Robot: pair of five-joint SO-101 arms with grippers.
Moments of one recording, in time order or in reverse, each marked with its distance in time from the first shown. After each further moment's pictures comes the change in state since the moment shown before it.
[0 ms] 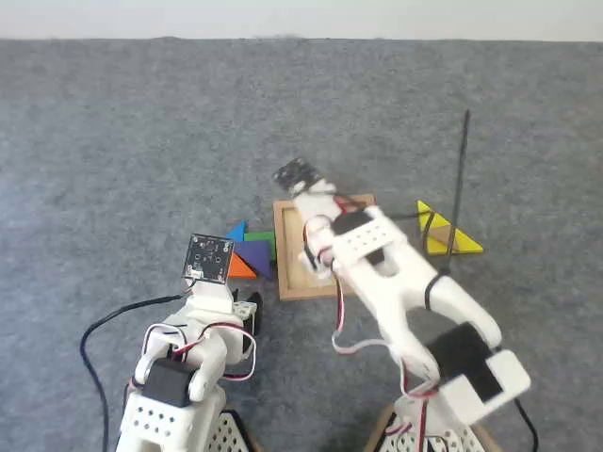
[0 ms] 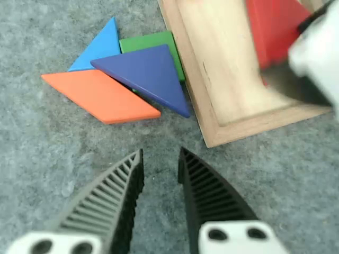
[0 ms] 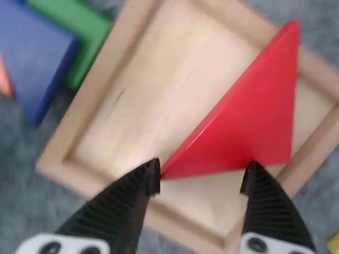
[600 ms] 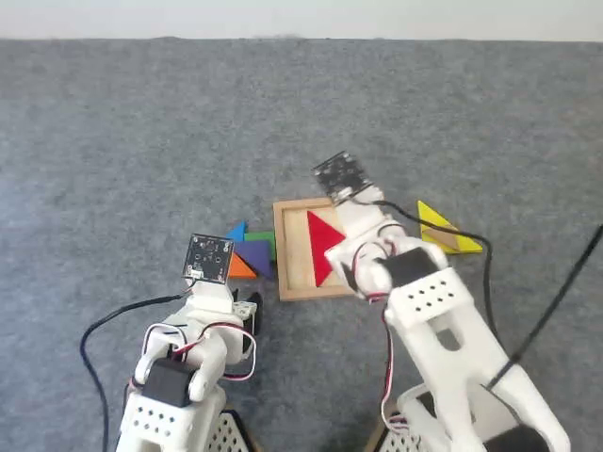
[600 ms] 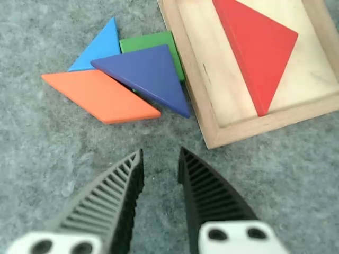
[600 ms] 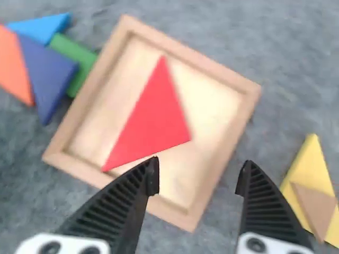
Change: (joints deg) left arm 0.0 0.0 0.0 0.0 0.0; right arm 5.9 -35.3 17.1 -1.2 -0.7
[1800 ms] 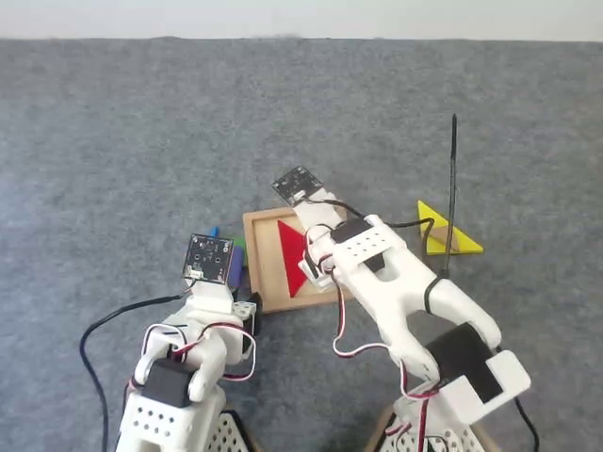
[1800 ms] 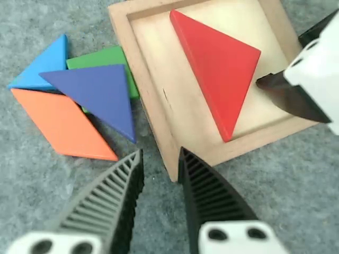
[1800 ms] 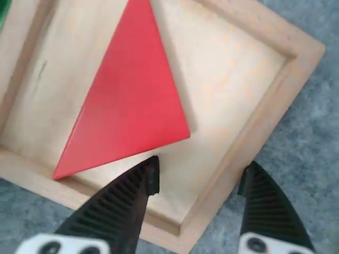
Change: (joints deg) left arm 0.0 0.0 0.0 0.0 0.0; right arm -6.4 34.4 -14.6 -1.4 -0.6
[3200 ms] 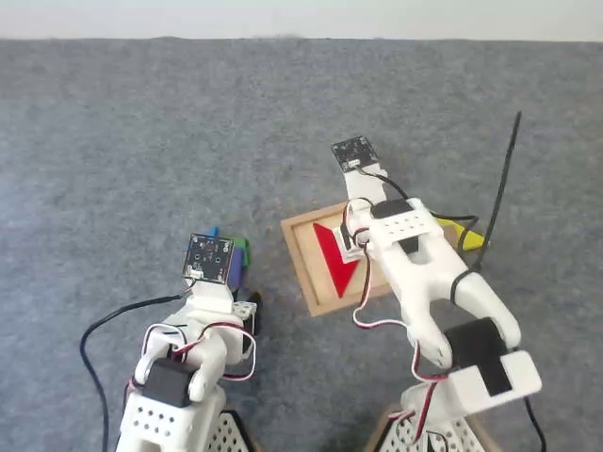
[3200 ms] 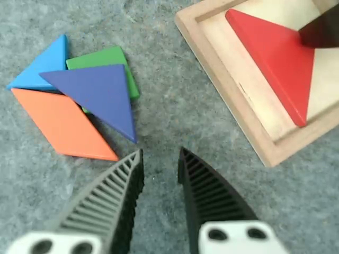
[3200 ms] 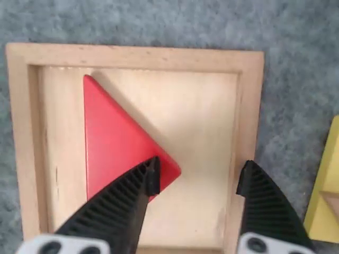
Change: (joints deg) left arm 0.0 0.0 0.0 0.0 0.0; right arm 12.1 1.0 -3.0 -0.5 -6.0
